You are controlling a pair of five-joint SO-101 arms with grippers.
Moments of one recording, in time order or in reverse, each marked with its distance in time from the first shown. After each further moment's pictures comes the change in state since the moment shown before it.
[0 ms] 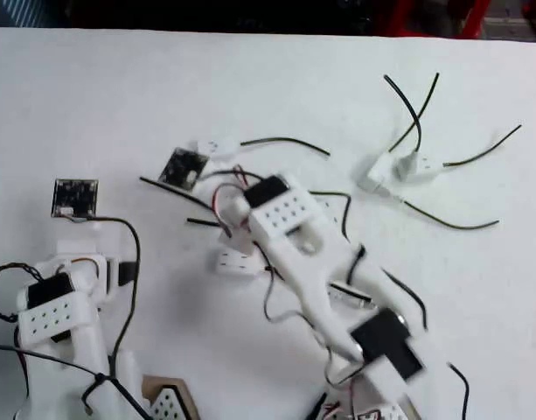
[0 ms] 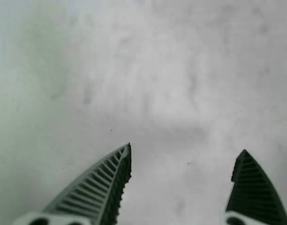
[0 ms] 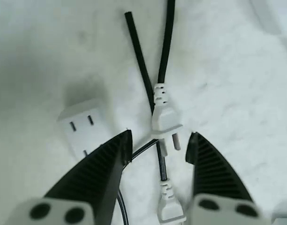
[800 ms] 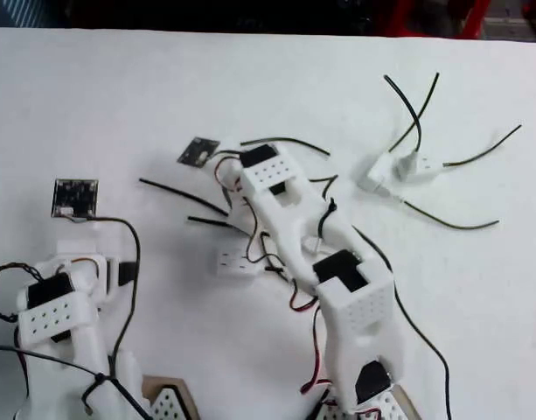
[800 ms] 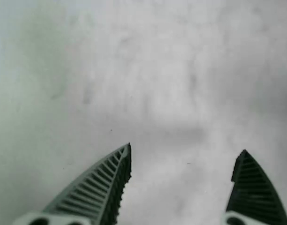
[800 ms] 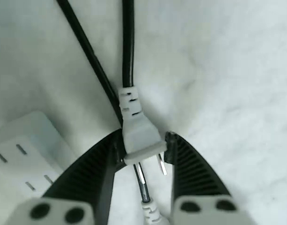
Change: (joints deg) left arm 0.0 0.0 0.0 0.0 0.0; right arm 5.2 24.6 -21.7 8.5 -0.1
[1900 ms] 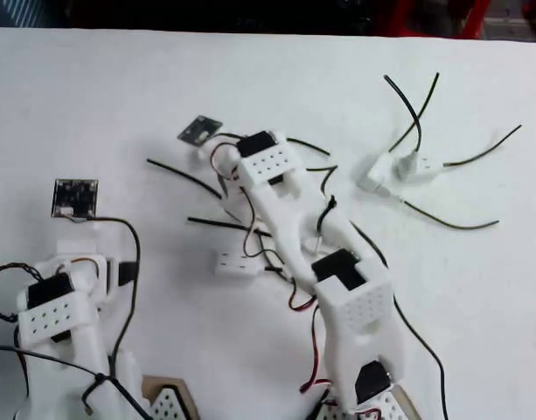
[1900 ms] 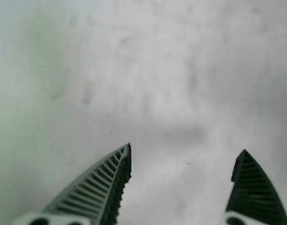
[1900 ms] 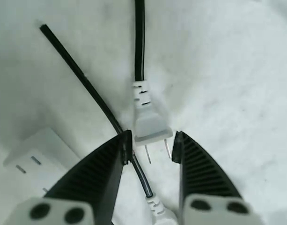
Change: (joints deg) left arm 0.0 0.0 0.0 0.0 0.0; right arm -0.2 0.8 -7.3 5.0 -8.1
